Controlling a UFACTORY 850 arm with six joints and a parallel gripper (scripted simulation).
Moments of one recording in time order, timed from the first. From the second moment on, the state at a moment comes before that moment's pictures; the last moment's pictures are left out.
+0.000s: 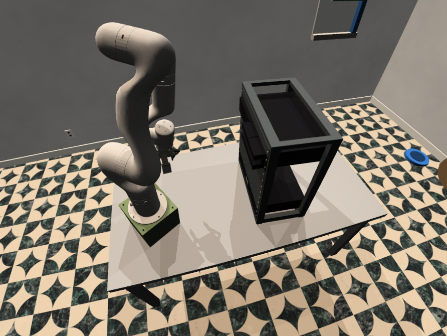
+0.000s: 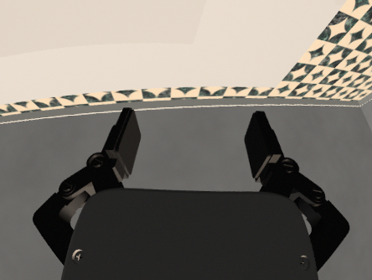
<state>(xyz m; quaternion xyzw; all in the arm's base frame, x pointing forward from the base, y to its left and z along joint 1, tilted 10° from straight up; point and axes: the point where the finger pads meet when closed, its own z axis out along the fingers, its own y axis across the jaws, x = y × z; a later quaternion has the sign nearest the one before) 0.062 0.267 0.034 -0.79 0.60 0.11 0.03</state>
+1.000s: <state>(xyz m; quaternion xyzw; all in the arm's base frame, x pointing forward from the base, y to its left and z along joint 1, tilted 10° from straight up) 0.224 0.299 0.110 -0.68 0.60 -0.02 0.42</state>
